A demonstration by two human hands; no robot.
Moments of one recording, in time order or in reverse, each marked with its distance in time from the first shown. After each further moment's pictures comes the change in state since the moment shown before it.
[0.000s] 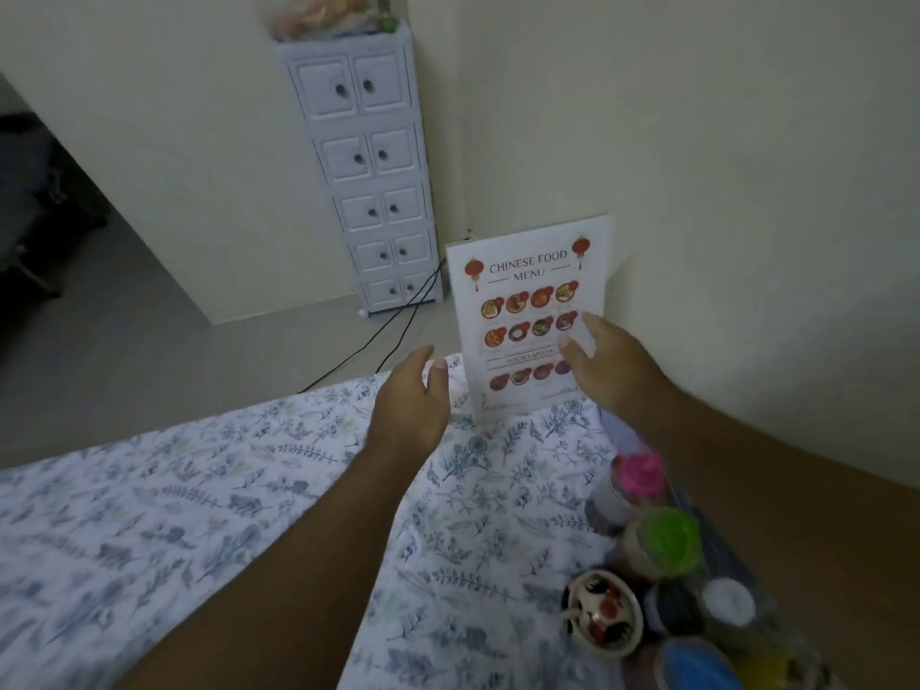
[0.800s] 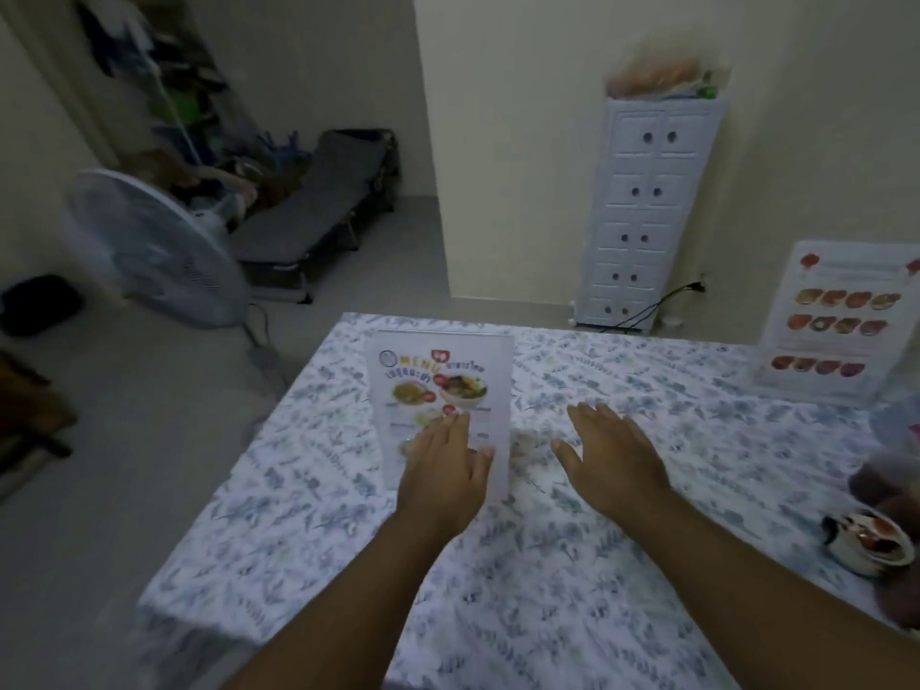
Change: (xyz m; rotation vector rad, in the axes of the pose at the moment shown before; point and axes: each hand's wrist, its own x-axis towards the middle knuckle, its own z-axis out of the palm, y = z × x) left_hand -0.356 -0.222 -0.276 0.427 0.217 -0.121; right_hand -0.370 -0.213 0.218 -0.445 -0.303 -0.510
